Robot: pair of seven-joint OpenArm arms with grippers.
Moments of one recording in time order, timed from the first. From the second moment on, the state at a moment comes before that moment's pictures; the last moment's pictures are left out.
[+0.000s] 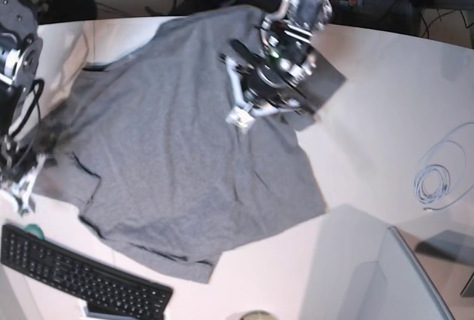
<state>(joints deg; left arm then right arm) 9.7 0.5 15.8 80.6 14.6 -13.5 32.7 29.7 18.6 24.3 37.6 -27.4 36.1 -37.4</state>
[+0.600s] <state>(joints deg) -15.2 -0.6 15.0 62.5 14.3 -13.2 31.5 -8.9 -5.4 17.7 95.1 -30.5 40.8 -56.6</state>
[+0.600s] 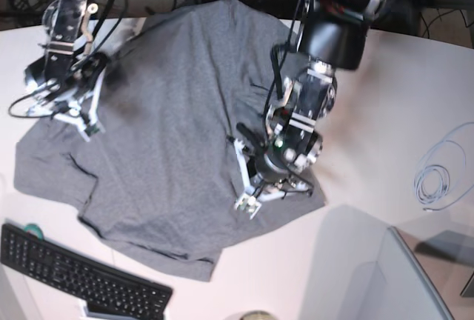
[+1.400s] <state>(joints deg) 10.5 -7.4 9.9 79.8 13.8 -7.9 28.7 11.0 6.1 23.7 59.1 -29.4 40.5 -46.8</state>
